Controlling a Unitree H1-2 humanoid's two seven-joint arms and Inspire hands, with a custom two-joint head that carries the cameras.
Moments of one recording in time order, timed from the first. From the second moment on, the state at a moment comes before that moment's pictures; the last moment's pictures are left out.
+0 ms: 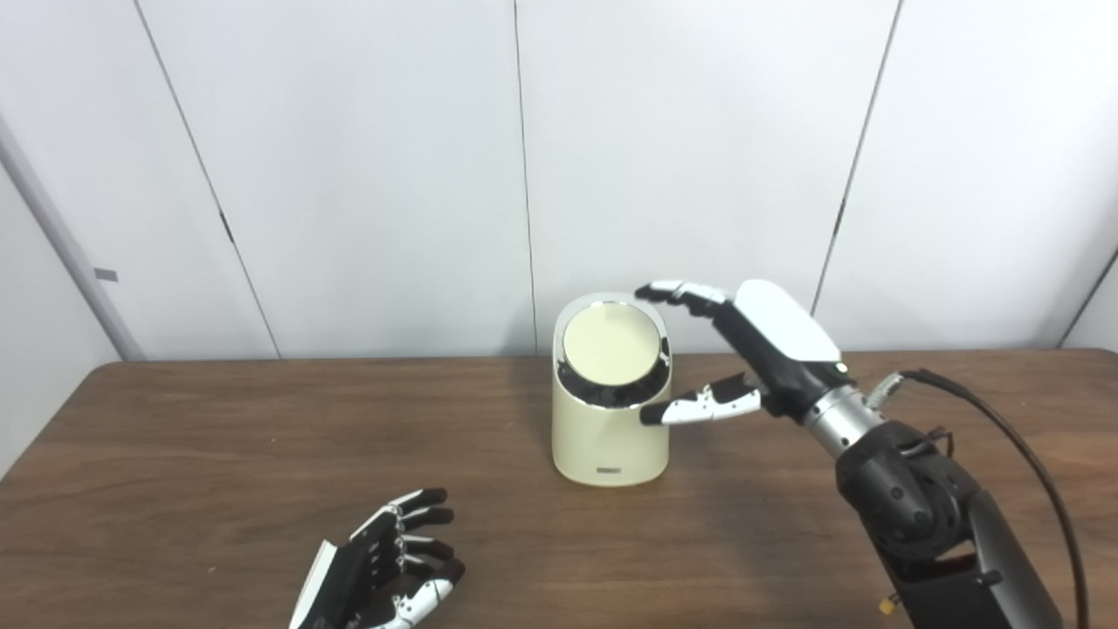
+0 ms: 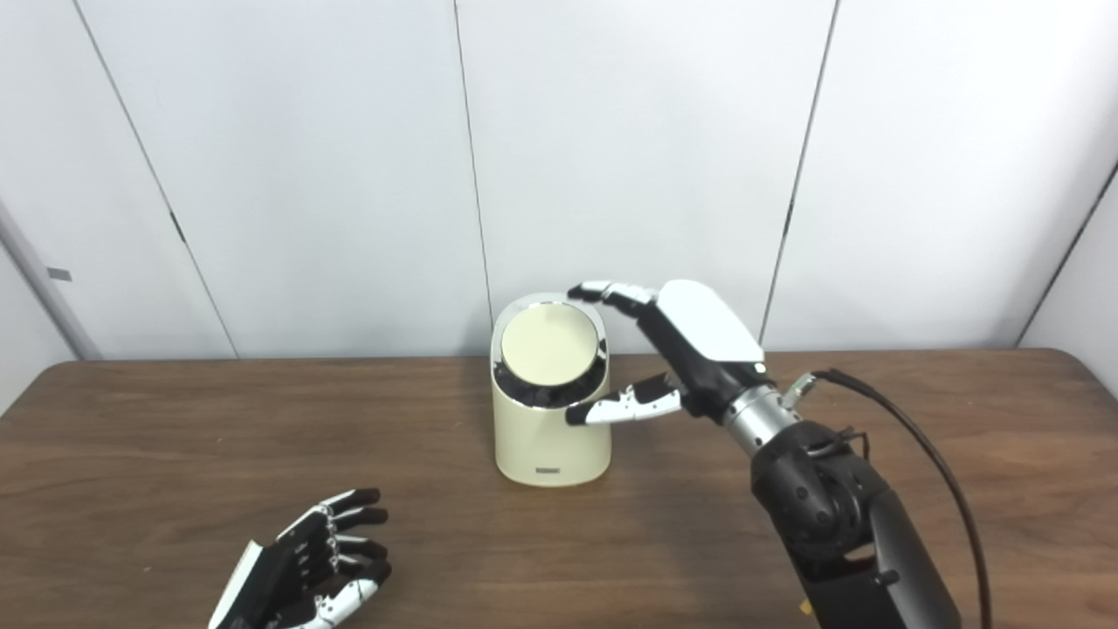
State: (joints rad) left arm 0.08 0.15 0.00 -0.15 0.02 -0.06 -0.10; right arm -0.51 -0.29 0.15 -0.13 -0.62 0.02 0.21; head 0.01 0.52
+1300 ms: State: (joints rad) left arm 0.02 0.15 0.02 -0.16 0.05 -0.10 -0.11; right arm -0.17 -0.22 0.01 -0.02 -0.28 -0.19 0.05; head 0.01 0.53
